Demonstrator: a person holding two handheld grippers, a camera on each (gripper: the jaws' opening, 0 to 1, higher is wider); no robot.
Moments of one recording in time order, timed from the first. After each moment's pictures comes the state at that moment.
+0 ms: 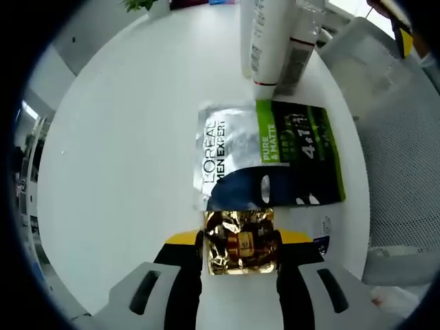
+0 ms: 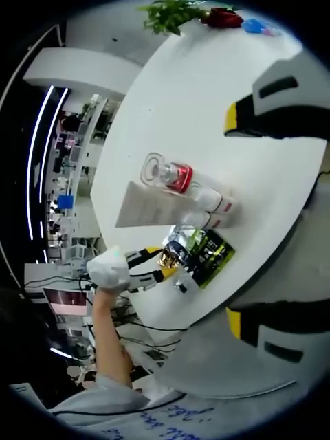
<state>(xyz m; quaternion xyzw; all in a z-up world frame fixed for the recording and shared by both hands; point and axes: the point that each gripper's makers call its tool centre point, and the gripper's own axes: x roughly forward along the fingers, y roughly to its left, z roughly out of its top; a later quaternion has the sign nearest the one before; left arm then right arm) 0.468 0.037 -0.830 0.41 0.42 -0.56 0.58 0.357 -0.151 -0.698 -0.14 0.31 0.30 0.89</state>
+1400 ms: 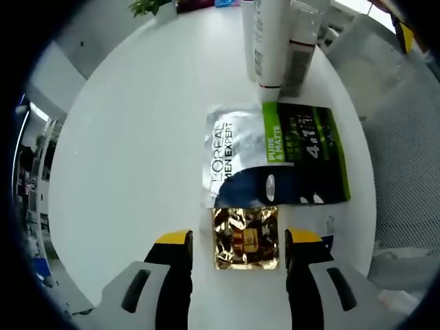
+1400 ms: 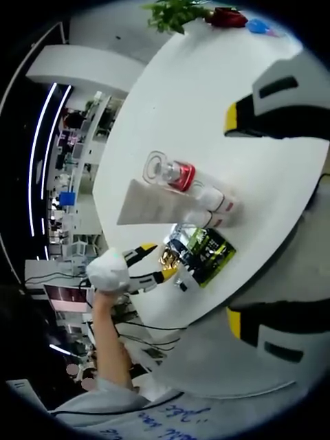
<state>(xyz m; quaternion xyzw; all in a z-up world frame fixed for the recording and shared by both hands) 0.470 0.040 -0.820 0.43 0.40 -0.53 0.61 0.351 -0.146 -0.695 -0.15 0.31 0.31 0.89</state>
